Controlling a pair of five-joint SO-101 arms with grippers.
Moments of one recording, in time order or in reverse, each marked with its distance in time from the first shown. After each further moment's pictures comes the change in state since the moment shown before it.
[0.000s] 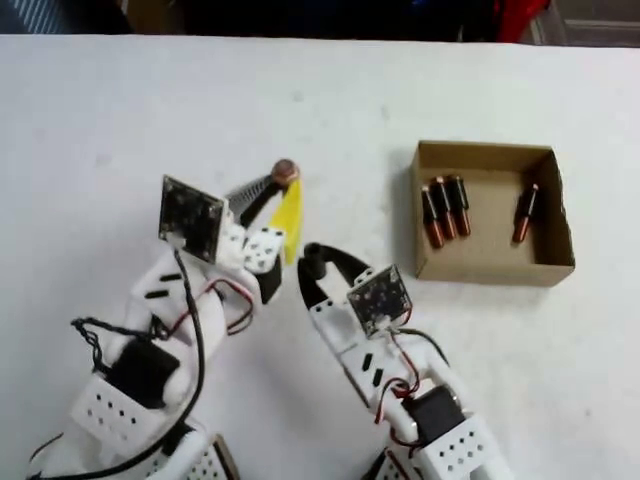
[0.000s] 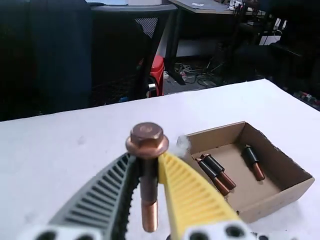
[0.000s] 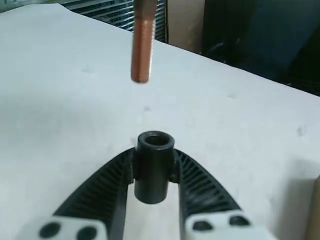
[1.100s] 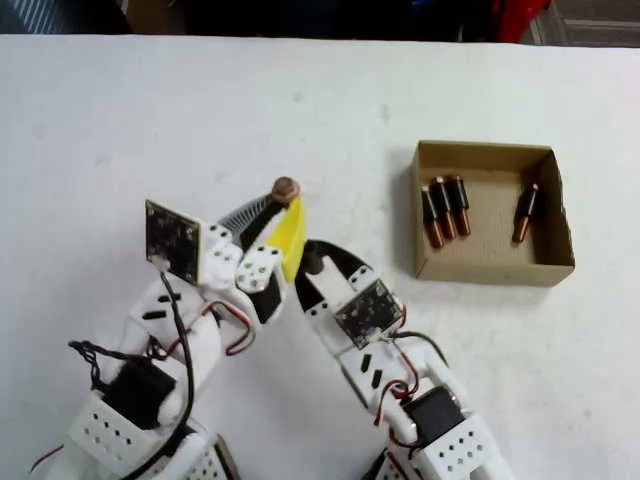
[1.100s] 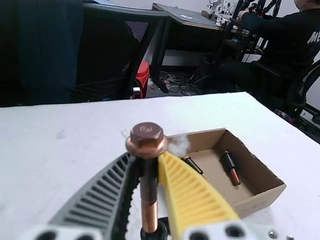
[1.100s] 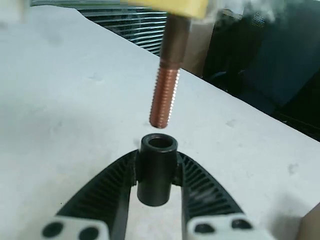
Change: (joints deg) left arm 2.1 -7.5 6.8 -1.8 6.4; right arm -1.1 0.0 0.0 -2.8 8.4
